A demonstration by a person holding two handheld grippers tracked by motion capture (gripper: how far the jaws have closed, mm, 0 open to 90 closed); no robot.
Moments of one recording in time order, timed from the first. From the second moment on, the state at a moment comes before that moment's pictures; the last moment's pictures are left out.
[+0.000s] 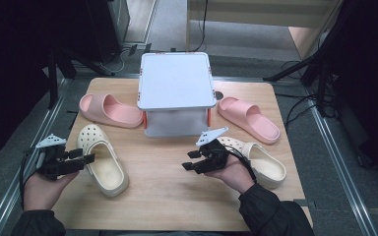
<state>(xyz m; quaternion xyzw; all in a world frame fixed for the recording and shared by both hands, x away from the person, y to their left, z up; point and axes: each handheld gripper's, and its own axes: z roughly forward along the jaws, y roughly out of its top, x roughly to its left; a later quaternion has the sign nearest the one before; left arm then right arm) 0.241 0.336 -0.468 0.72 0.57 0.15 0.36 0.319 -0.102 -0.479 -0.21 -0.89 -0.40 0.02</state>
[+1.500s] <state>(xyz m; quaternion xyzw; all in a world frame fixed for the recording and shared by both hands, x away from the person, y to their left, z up) 0.246 0.351 -0.442 0.71 0.57 0.14 0.40 0.319 -0.106 -0.475 -0.23 -0.88 -0.41 -0.01</state>
